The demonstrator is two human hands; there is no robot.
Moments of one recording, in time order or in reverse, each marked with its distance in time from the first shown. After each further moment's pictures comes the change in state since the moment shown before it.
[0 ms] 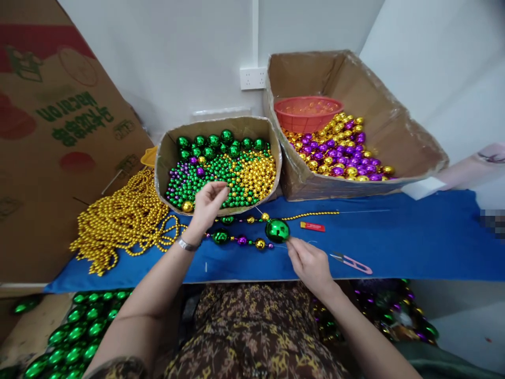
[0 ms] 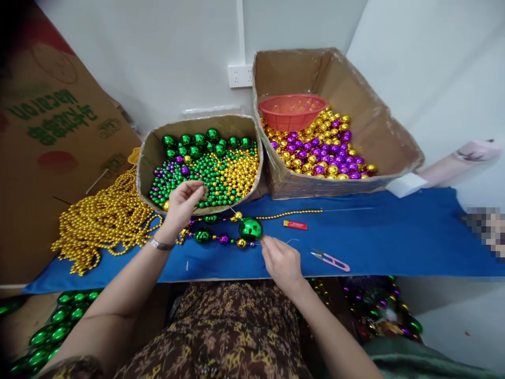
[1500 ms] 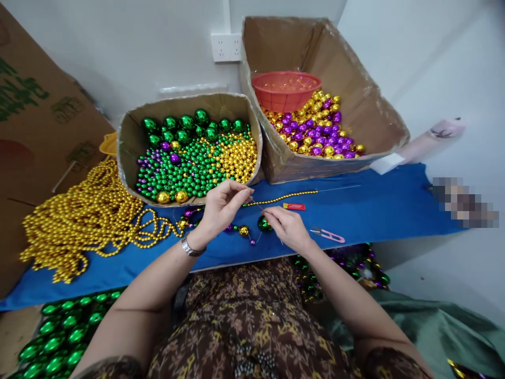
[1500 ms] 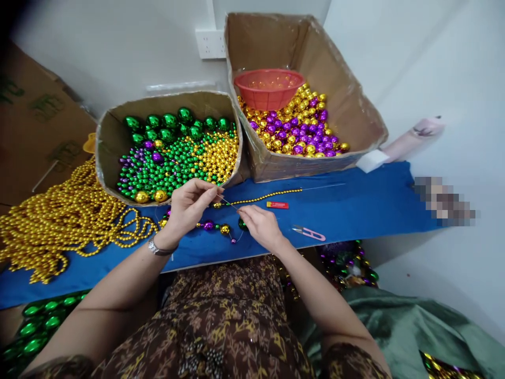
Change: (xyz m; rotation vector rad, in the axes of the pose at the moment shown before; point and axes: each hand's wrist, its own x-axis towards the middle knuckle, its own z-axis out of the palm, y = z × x) left_hand -0.040 0.024 0.066 0.072 -0.312 0.139; right_hand 0.035 0.009 -0.004 0.299 -0.190 0.105
